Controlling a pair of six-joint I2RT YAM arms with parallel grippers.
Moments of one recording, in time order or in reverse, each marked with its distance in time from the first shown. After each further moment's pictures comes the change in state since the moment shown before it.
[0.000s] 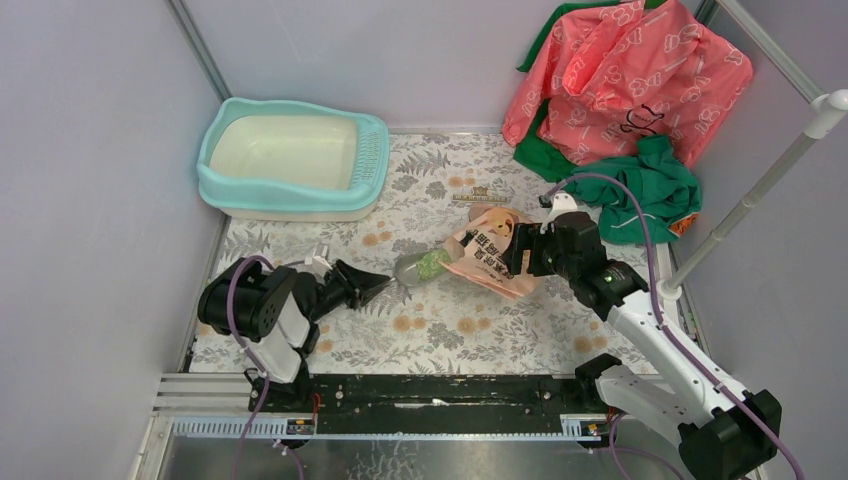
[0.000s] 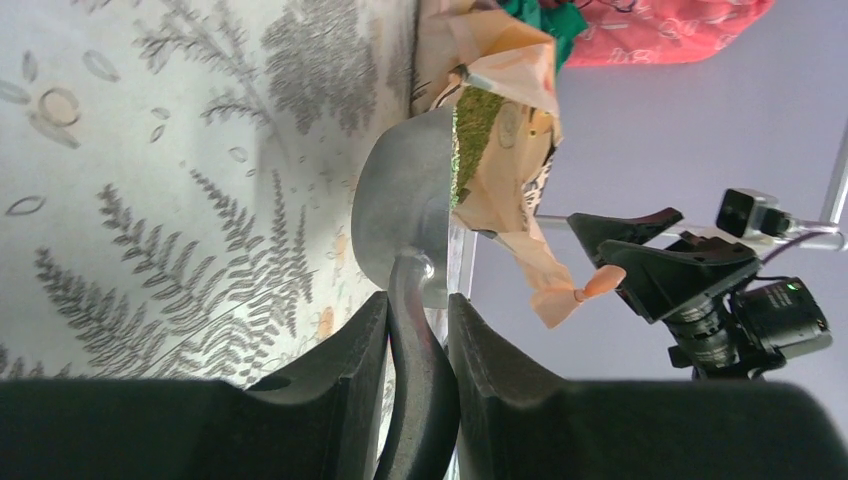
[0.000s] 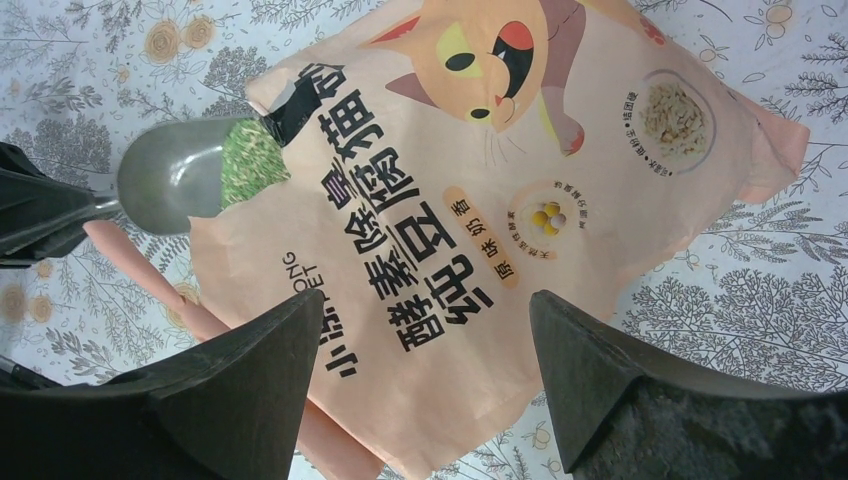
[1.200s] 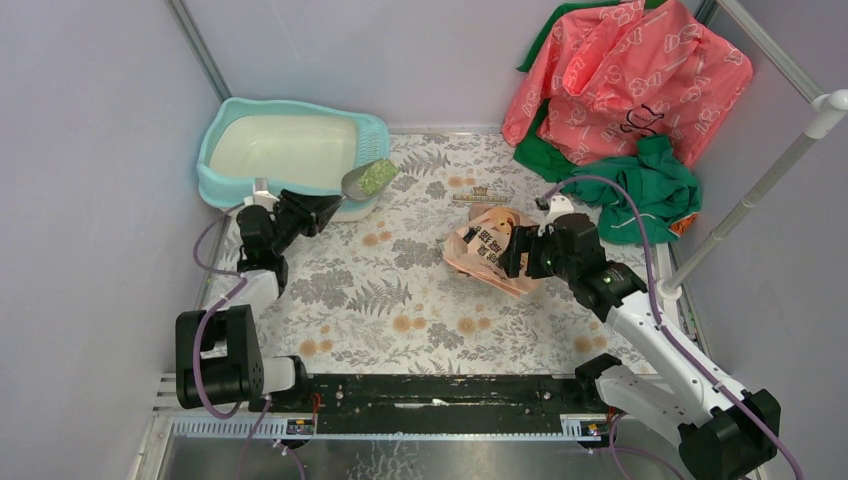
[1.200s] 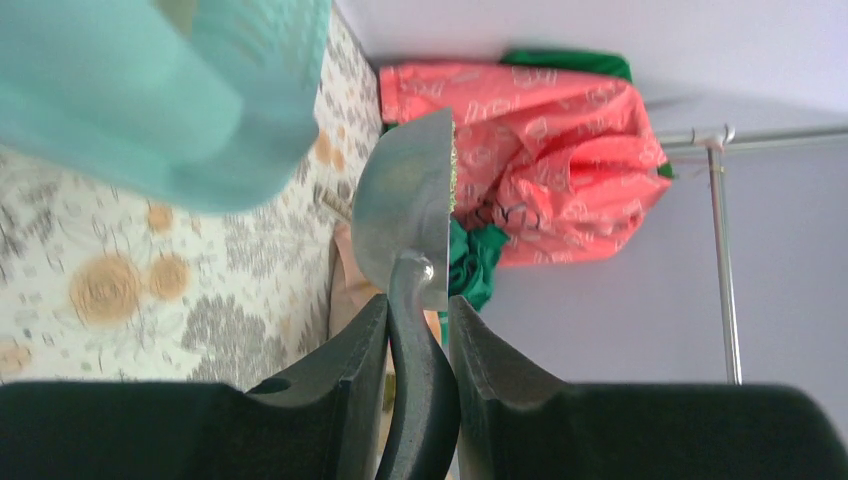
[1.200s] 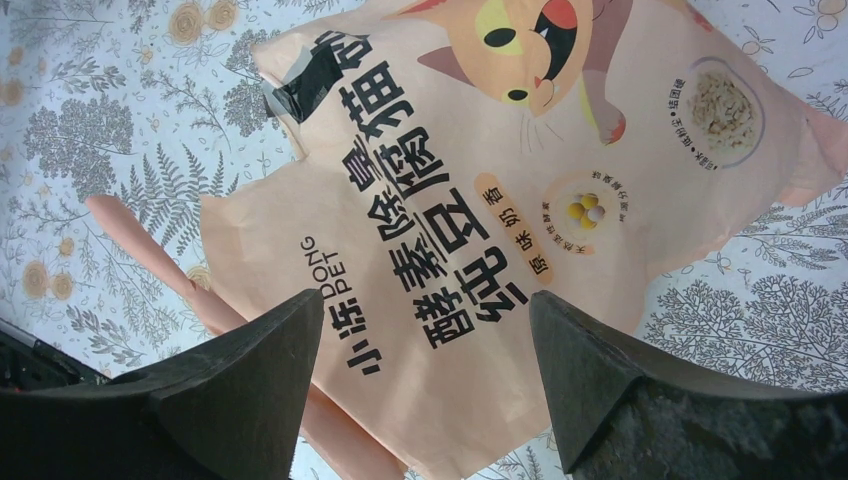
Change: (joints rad) left arm 0.333 -0.426 0.472 -0.776 0.035 0.067; right arm 0.000 0.000 -0.014 0.015 -0.051 0.000
